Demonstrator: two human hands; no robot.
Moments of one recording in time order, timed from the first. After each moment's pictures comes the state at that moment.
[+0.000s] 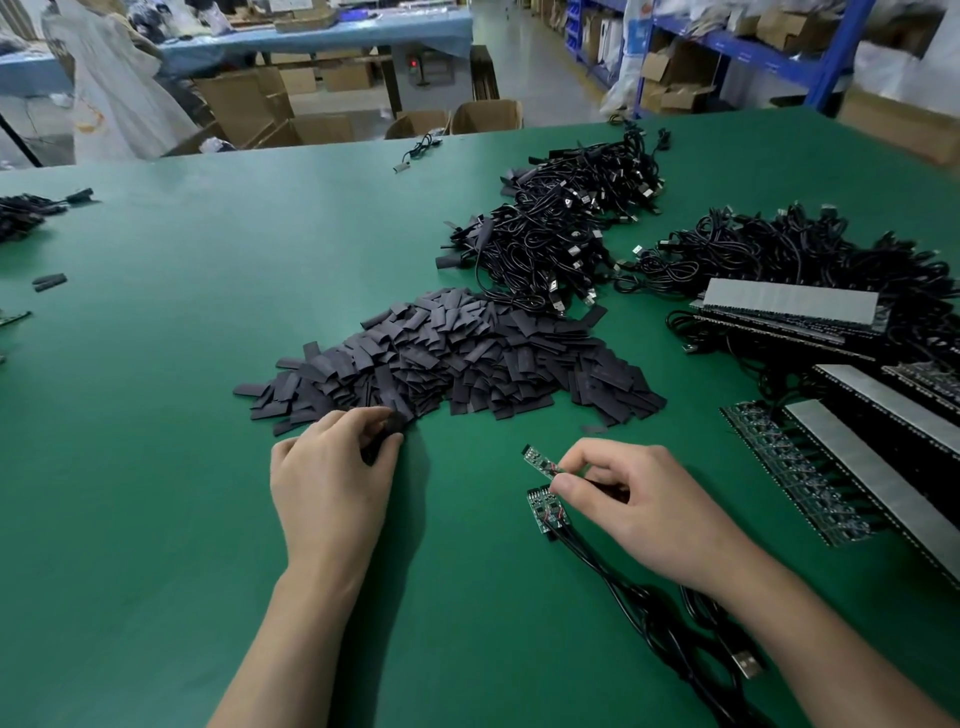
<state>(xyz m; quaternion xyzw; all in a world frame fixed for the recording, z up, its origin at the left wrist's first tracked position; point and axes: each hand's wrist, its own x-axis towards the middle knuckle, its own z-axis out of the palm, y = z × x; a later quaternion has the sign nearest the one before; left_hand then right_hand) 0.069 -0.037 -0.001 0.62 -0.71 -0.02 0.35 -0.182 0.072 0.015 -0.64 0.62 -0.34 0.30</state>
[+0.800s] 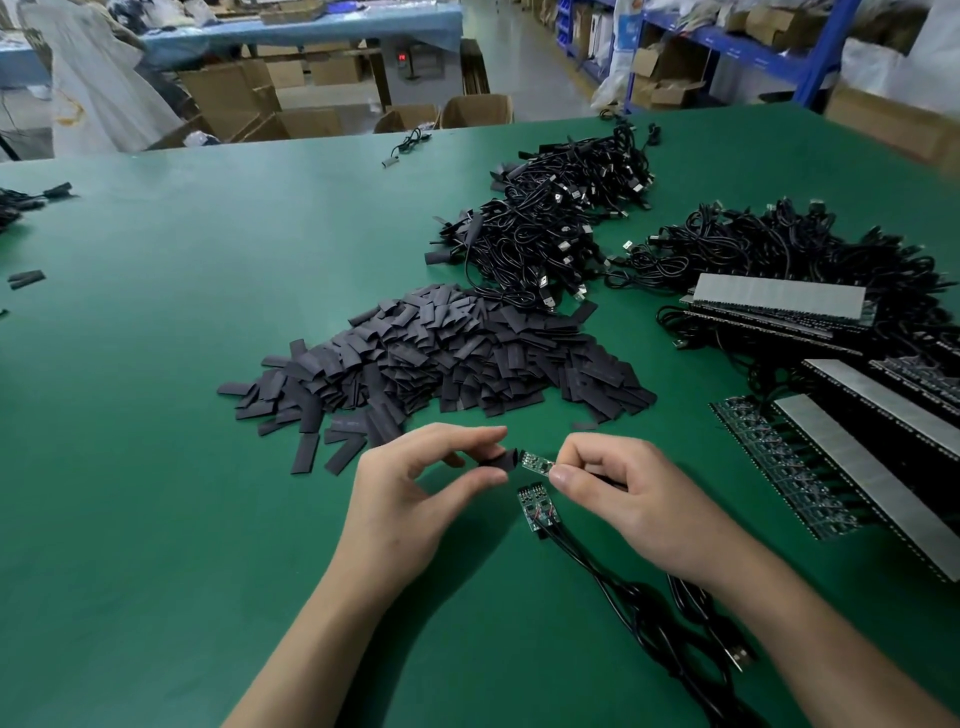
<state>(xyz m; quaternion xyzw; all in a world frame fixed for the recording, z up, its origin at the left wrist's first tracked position) 0.034 -0.009 0.006 0.31 -0.78 -0.34 0.43 -0.184 0.070 0.017 -0.63 0.56 -0.38 0.37</state>
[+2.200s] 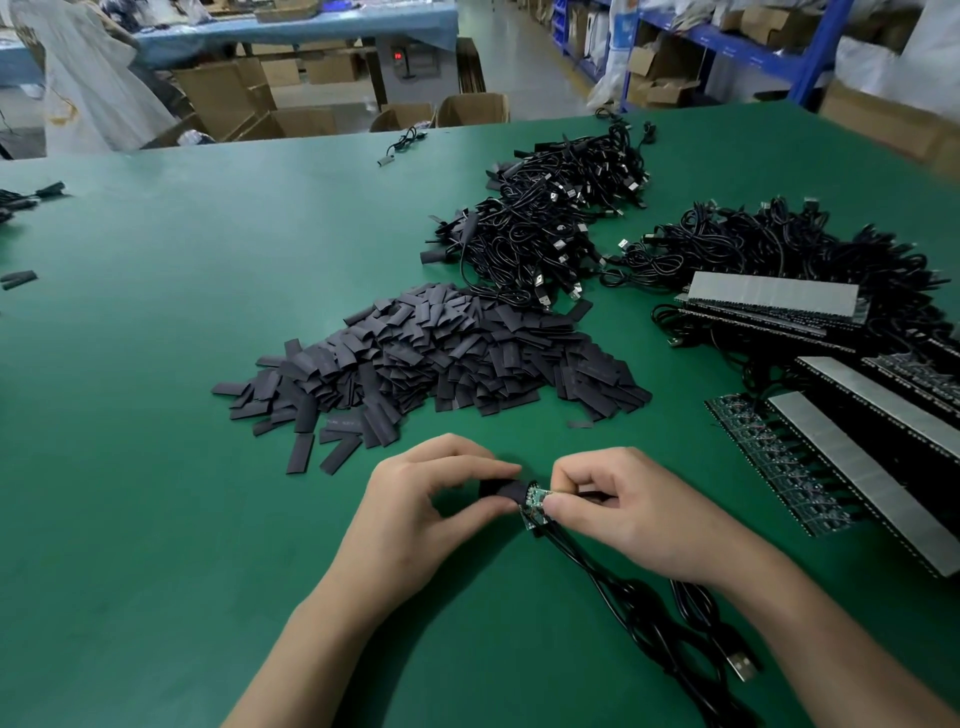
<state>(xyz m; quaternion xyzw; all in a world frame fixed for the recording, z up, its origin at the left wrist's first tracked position) 0.037 -0.002 0.010 0.31 -0.84 -0.30 0.33 -0.188 0.073 0.025 -0.65 0.57 -0.29 0.40</state>
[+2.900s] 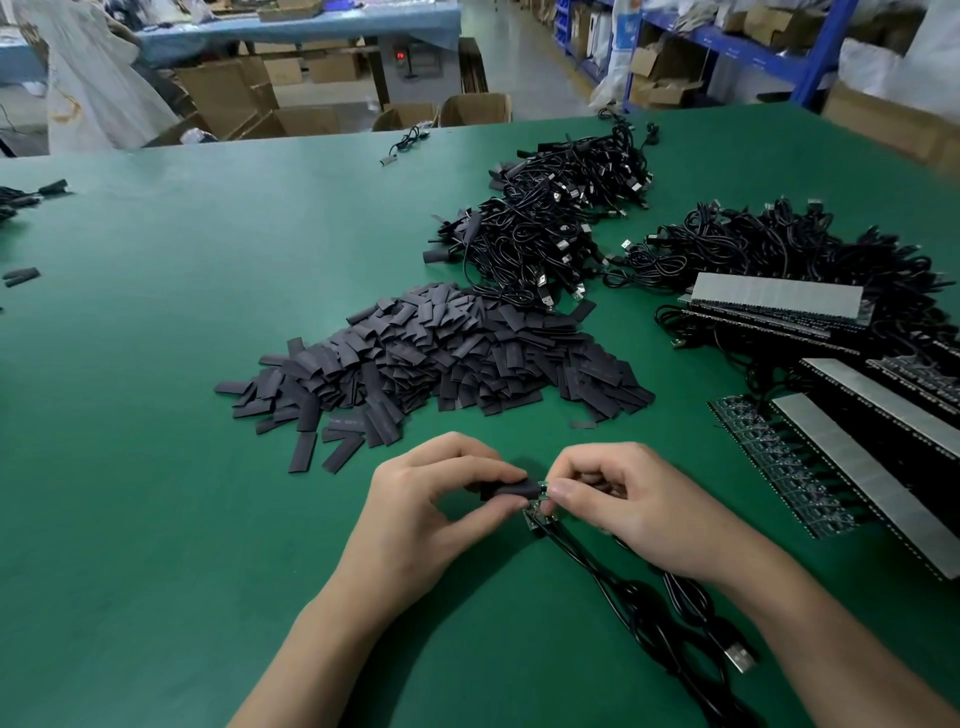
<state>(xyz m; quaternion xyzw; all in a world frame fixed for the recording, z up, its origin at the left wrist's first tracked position) 0.034 0.003 0.013 0.27 -0.84 -0.27 0.38 -0.188 0.071 0.021 -0.65 0.55 -0.33 0.41</state>
